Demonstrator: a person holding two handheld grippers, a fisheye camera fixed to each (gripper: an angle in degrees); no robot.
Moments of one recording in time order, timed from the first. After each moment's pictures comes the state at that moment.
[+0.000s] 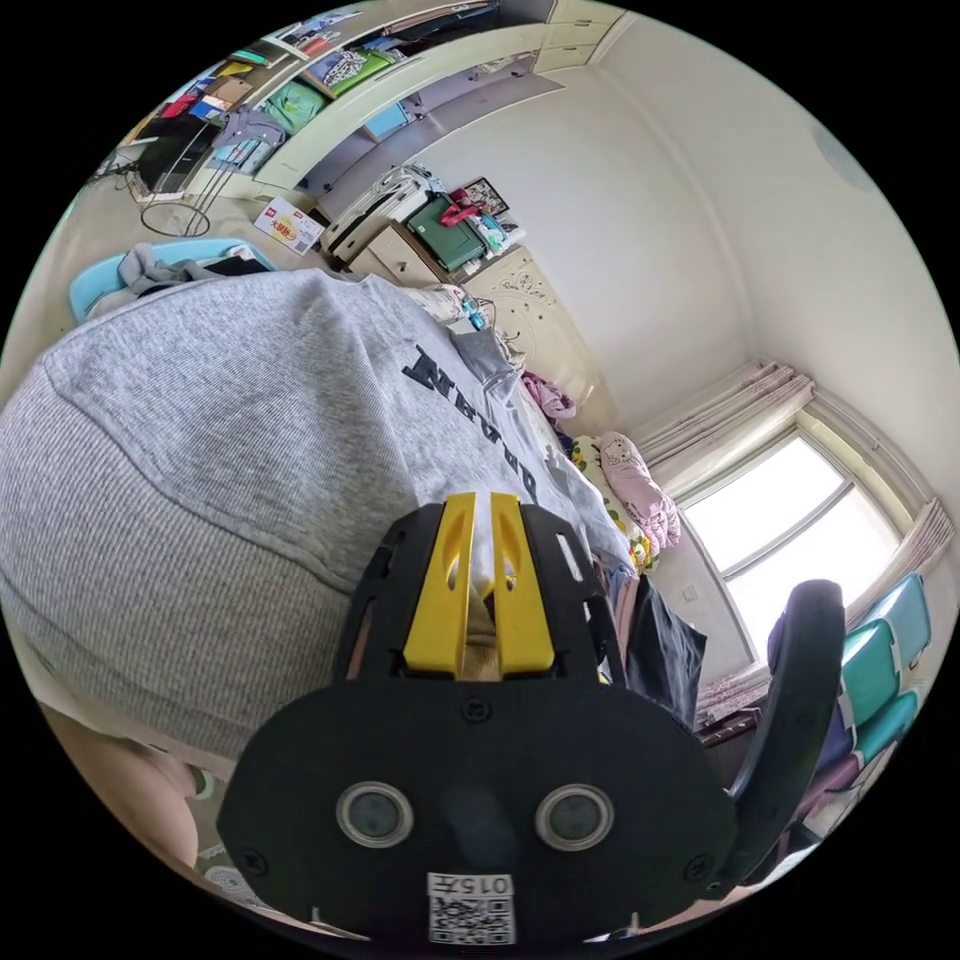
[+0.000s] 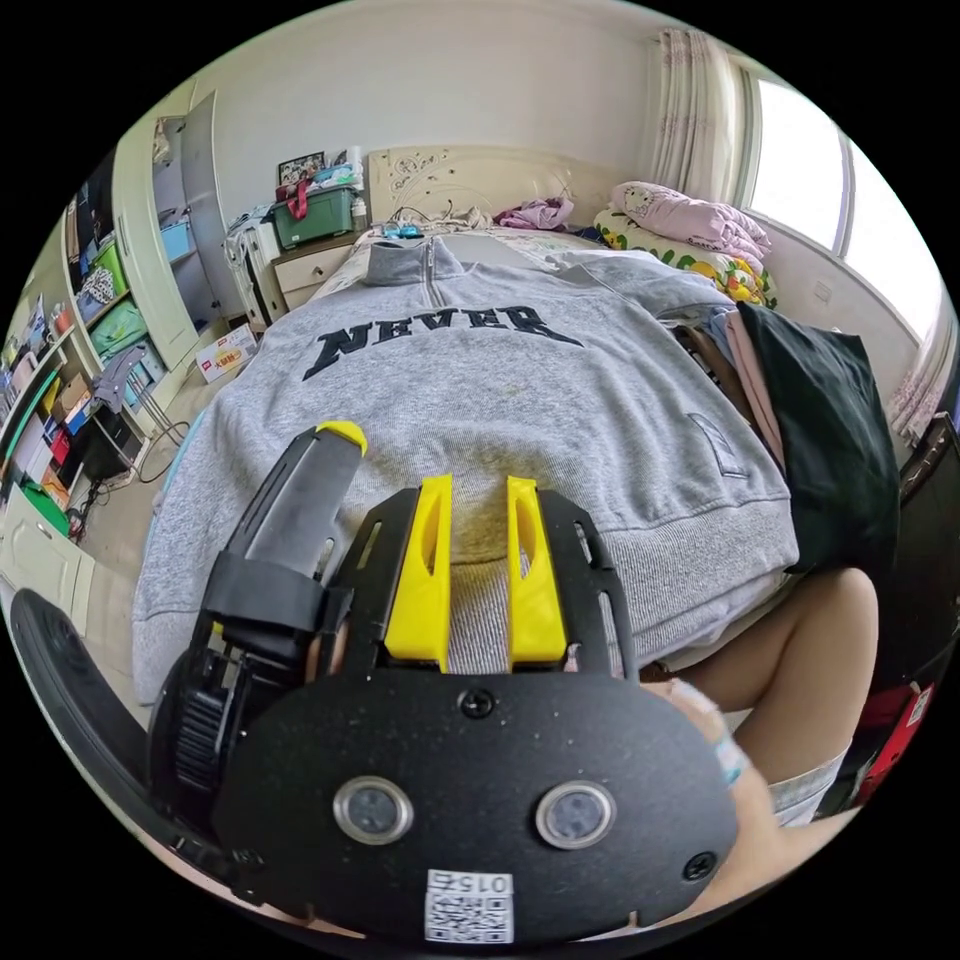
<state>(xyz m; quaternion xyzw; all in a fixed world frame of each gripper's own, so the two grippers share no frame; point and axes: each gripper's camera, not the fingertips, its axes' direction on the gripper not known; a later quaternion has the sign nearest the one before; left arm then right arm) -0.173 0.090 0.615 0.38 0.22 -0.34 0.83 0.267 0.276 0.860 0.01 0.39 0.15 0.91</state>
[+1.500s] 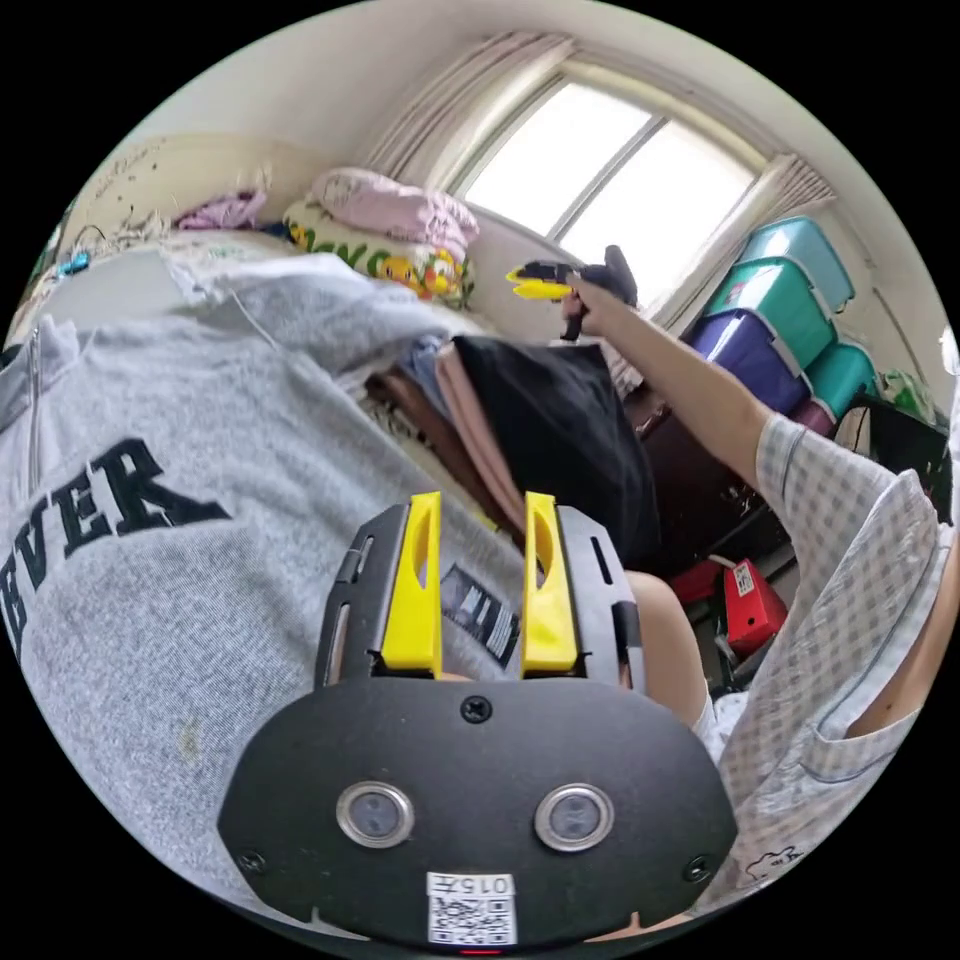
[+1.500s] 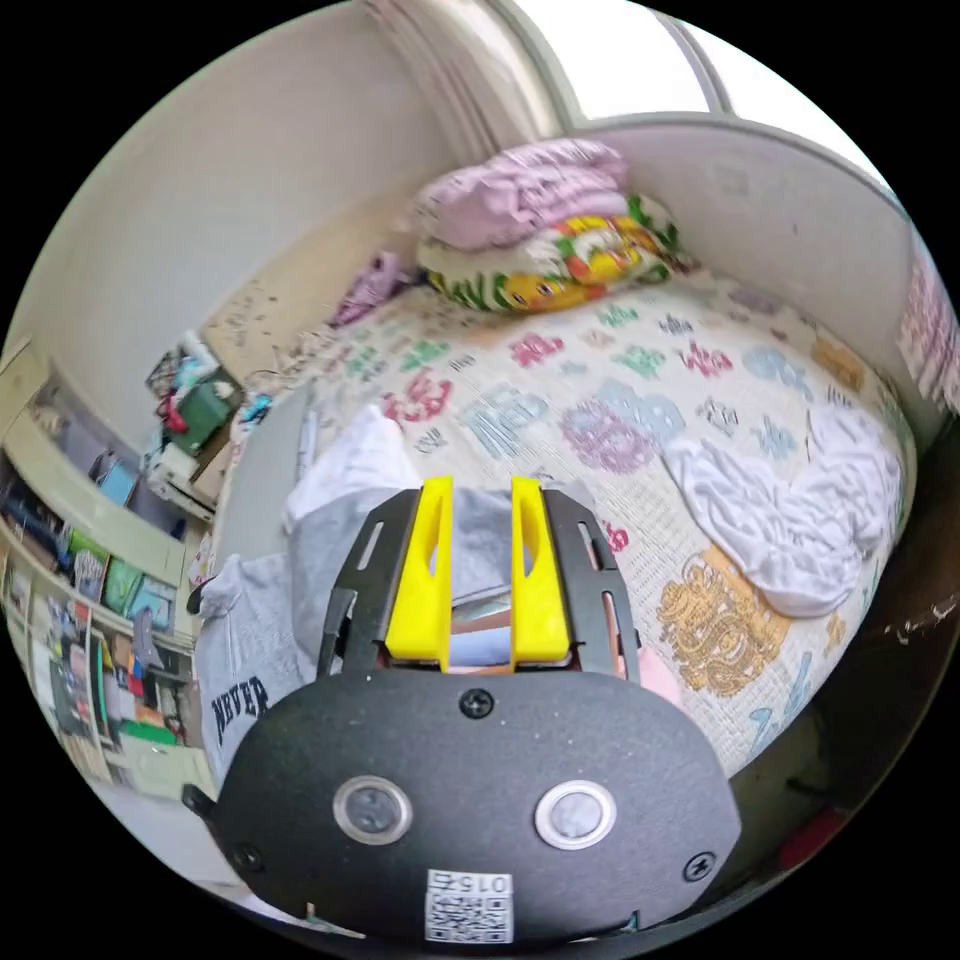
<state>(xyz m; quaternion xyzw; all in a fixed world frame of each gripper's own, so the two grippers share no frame) 0.060 -0.212 0.692 0.16 0.34 0.19 0.91 0.817 -0.060 0.223 0.11 0.32 0.33 0.88</state>
